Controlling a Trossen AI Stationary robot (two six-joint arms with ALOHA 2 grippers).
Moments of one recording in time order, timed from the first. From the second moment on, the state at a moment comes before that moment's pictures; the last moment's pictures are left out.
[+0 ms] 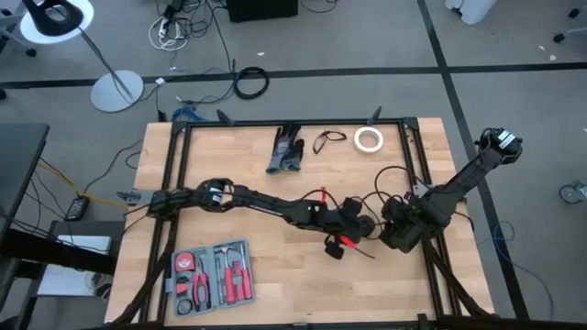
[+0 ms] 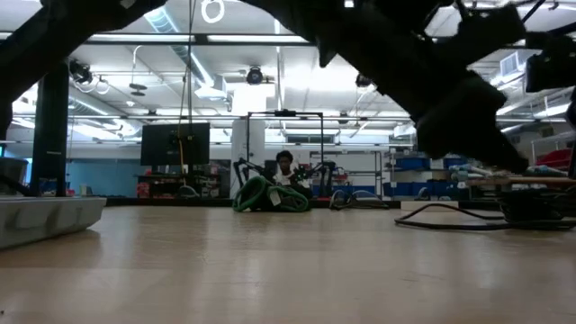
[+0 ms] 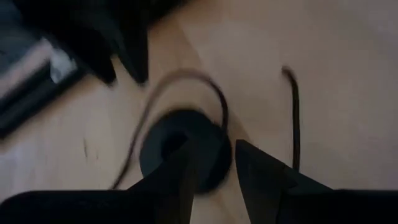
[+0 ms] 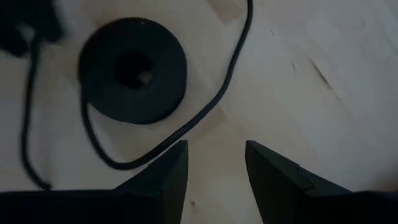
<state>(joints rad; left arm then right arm) -0.15 2.46 2.05 -0.26 -0.12 0.49 0.73 1.09 0.59 -1.00 0.41 1.34</state>
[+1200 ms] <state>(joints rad) -0.19 2.55 2.07 -0.16 -0.41 0.73 0.88 0.97 0.33 -0.57 0.59 1.46</state>
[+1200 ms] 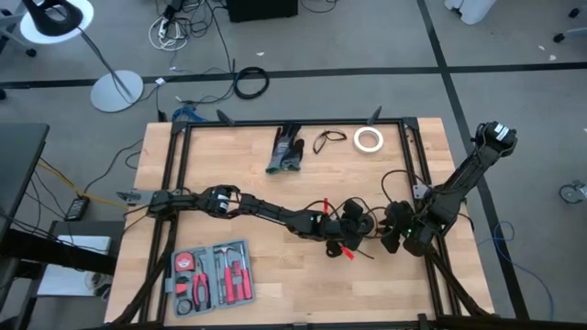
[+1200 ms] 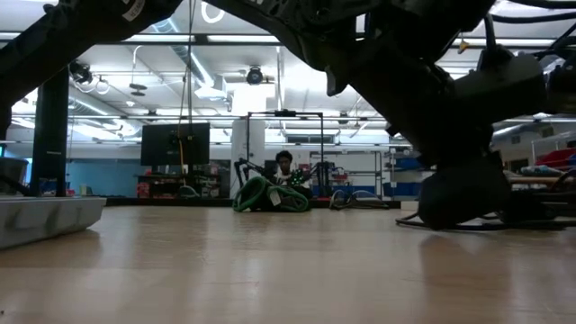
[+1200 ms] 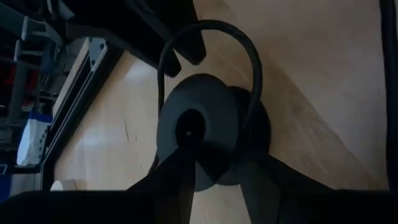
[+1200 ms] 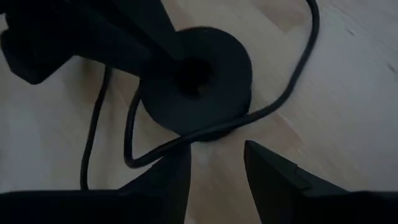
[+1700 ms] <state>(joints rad) -0.18 2.57 2.07 -0.12 -0.43 0.73 0.82 0.97 0.33 -0.49 0.56 1.33</state>
